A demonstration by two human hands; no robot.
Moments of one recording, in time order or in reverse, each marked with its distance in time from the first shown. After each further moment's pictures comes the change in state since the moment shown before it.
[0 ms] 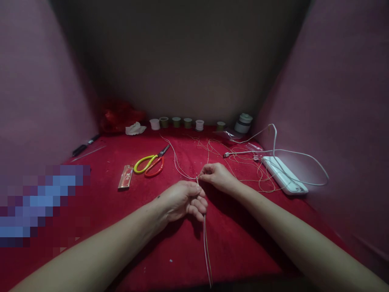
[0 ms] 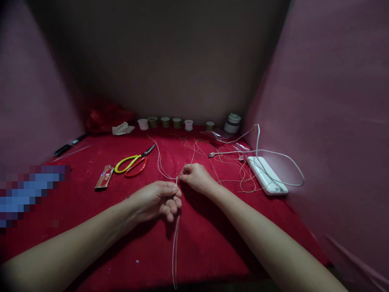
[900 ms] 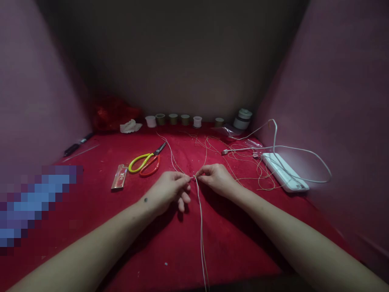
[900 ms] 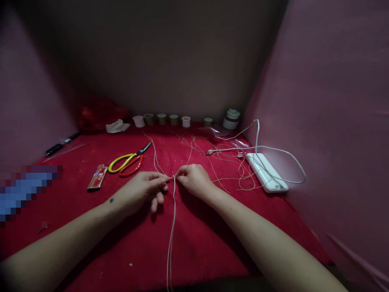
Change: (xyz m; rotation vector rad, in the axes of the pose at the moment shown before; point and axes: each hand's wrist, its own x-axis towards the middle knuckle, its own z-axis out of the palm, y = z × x) left_hand -0.004 0.011 -0.008 0.319 0.288 0.164; right_hand -0.009 0.001 0.003 -0.146 0.043 -0.025
